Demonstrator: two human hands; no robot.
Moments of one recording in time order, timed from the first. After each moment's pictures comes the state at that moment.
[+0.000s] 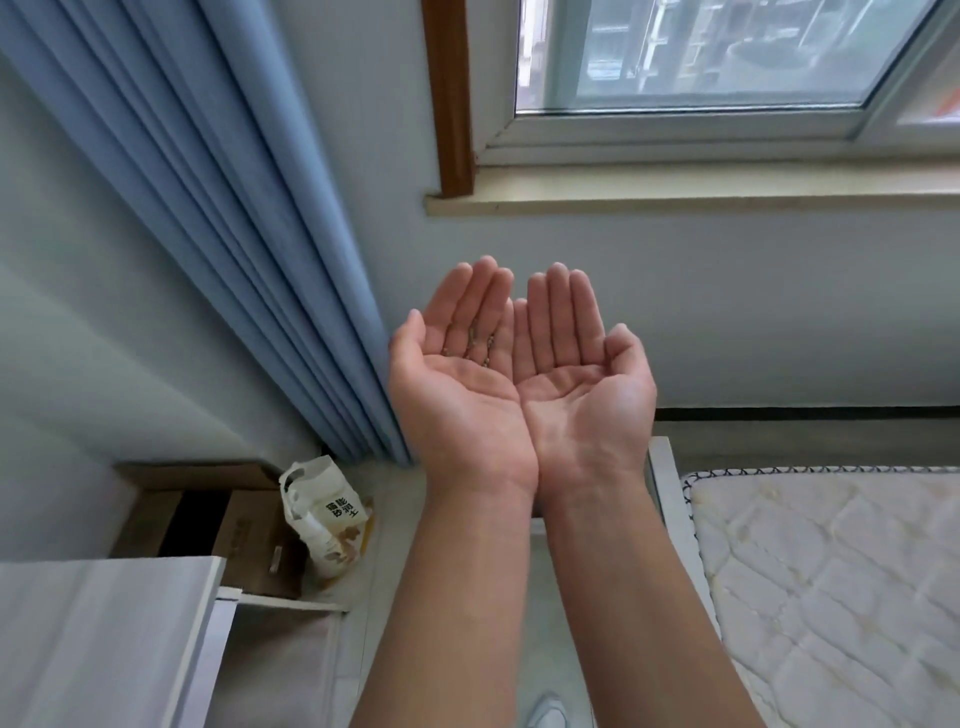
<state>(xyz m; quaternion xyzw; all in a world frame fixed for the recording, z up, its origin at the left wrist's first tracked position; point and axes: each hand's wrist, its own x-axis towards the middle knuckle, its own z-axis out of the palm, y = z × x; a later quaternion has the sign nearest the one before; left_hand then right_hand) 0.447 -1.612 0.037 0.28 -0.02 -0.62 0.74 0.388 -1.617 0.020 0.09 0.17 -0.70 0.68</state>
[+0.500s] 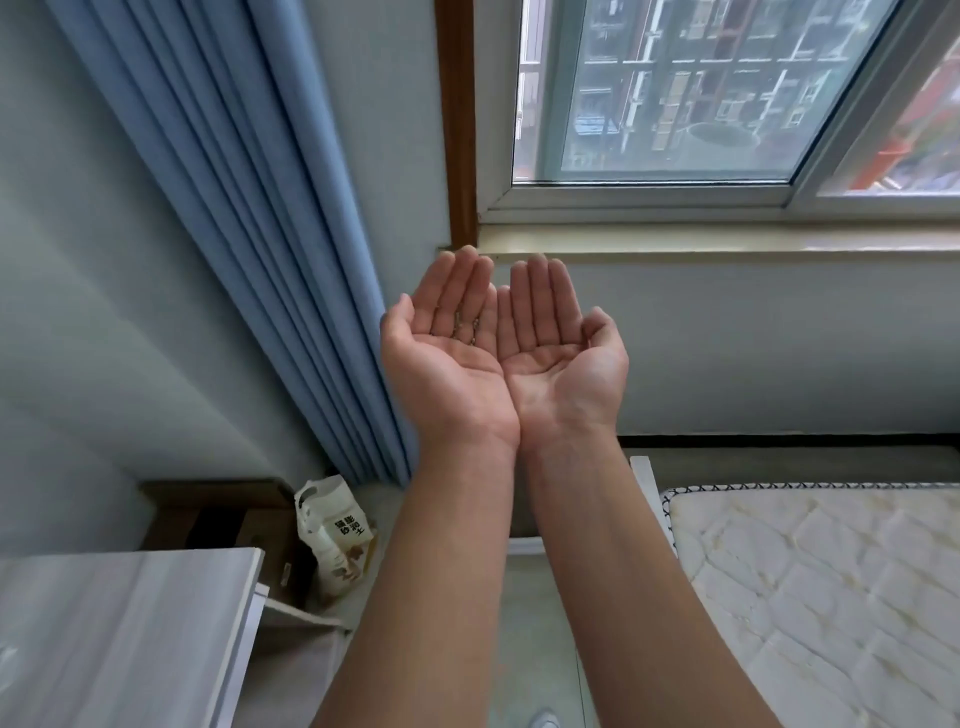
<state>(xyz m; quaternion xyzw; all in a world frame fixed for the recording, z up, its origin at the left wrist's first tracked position) 0.473 -1.572 0.117 0.25 -0.03 -0.61 0.75 0.415 -1.580 0.107 0.05 0.18 -0.71 0.68</state>
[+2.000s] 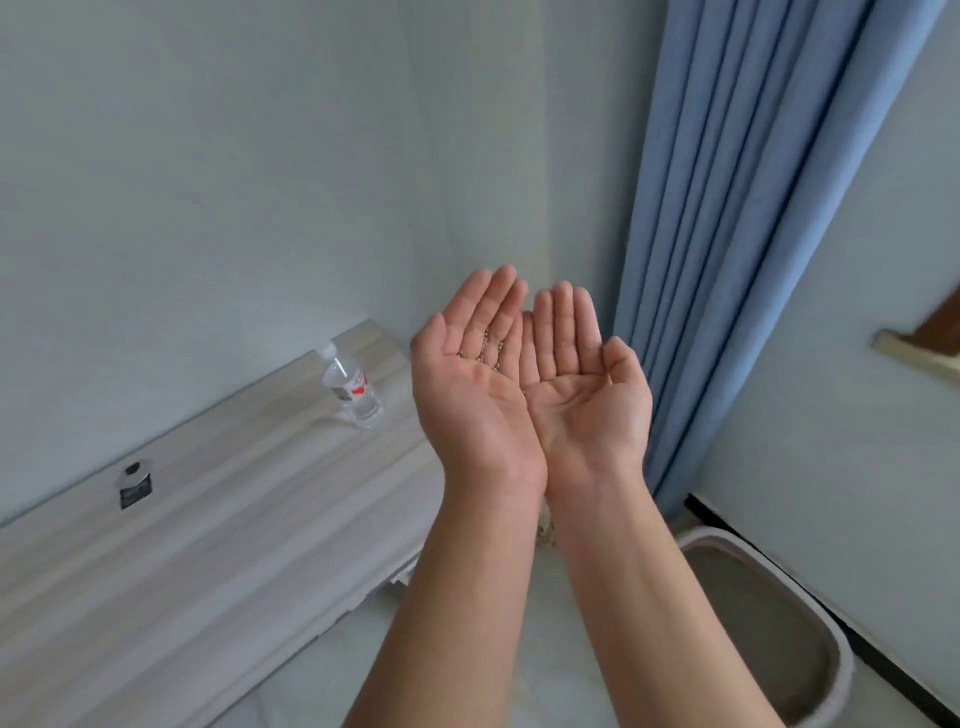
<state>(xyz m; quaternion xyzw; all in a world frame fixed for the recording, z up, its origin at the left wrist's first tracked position) 0.624 -1.515 0.133 0.33 0.00 -0.20 0.92 0.599 -1.565 0.105 0.03 0.12 -0.32 0.94</state>
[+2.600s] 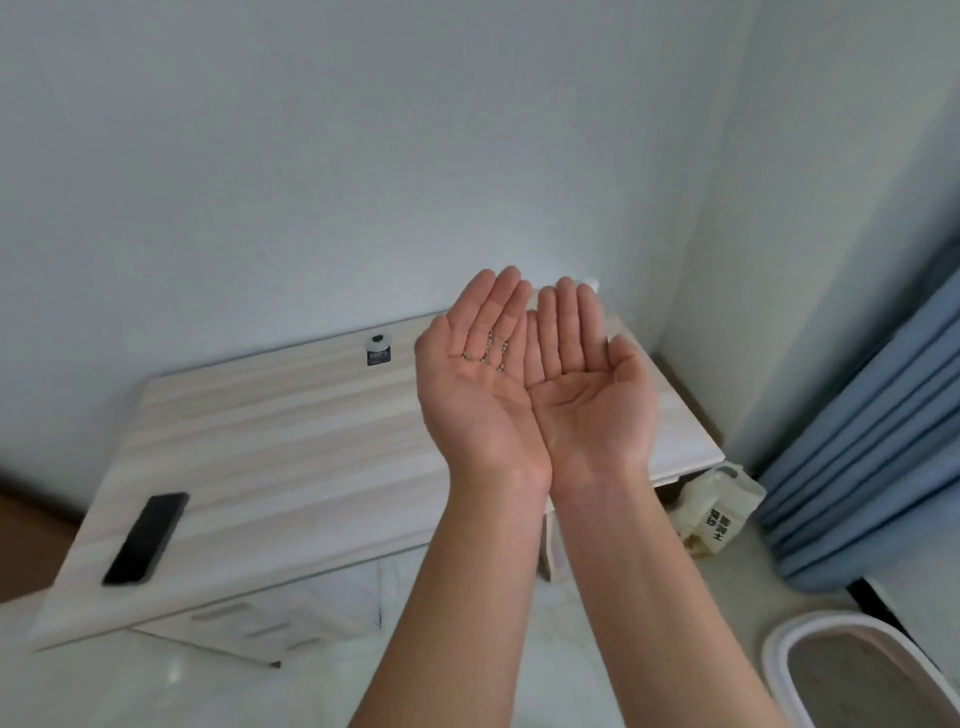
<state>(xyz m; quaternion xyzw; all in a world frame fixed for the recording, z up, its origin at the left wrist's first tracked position) 0.661 -1.213 0.145 0.29 0.06 -0.01 0.95 0.660 -1.270 0.122 -0.03 0.11 -0.12 0.99</state>
